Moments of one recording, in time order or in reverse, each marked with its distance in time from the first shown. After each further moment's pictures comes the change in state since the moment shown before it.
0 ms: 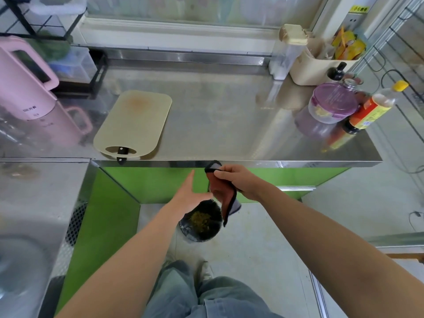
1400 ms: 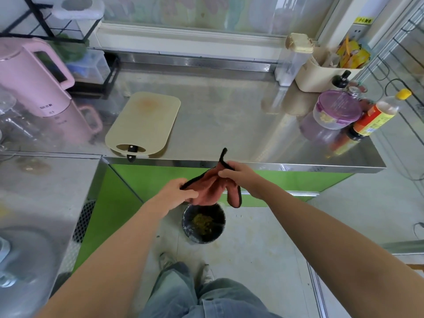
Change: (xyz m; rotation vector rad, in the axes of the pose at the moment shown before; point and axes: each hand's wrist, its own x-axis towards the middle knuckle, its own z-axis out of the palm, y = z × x) left_hand -0.014 -0.016 -0.049 0.038 0.017 -0.005; right_hand -0.006 -0.010 0.009 -0.219 0.030 -0.109
